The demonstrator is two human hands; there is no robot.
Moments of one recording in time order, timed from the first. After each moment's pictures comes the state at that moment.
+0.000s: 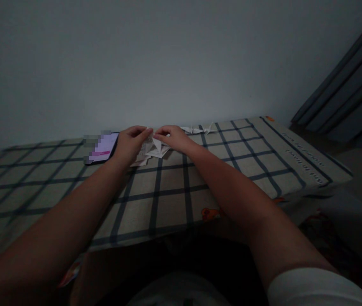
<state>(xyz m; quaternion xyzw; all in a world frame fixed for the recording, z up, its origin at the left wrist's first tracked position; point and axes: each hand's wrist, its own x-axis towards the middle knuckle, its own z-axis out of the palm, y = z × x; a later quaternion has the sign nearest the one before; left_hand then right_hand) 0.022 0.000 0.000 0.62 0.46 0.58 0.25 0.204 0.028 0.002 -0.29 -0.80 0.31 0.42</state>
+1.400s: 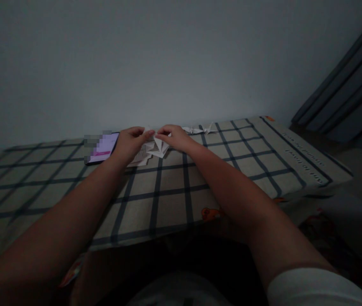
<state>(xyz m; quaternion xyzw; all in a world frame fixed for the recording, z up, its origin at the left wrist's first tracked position) 0.015 -0.004 0.006 0.66 0.49 0.51 0.24 0.209 0.028 0.006 -0.32 -0.82 0.27 0.40</state>
